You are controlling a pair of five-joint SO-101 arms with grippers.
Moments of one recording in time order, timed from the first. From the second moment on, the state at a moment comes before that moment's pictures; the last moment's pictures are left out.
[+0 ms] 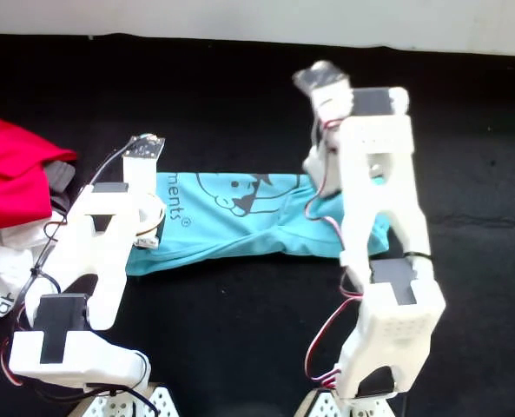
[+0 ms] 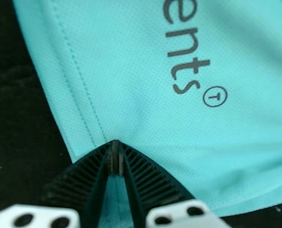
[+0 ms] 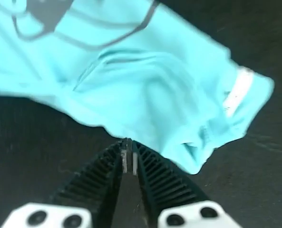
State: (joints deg) left arm -9.2 4.3 38.6 46.8 -8.8; right arm -13.7 19.3 -23.3 100.2 22.4
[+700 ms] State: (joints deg) left arm -9.2 4.3 38.6 46.8 -8.8; right arm 0.7 18.5 -7.1 73.9 27.6
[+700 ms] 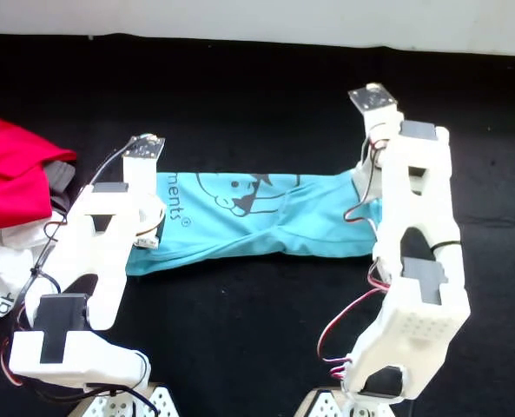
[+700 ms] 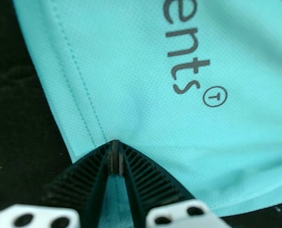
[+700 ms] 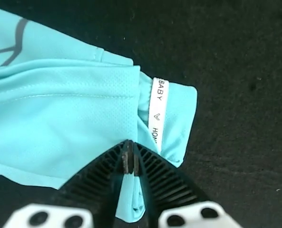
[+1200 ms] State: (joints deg) left arm -9.2 4.3 38.6 46.8 -8.8; right arm 0.8 9.5 12.4 70.0 26.1
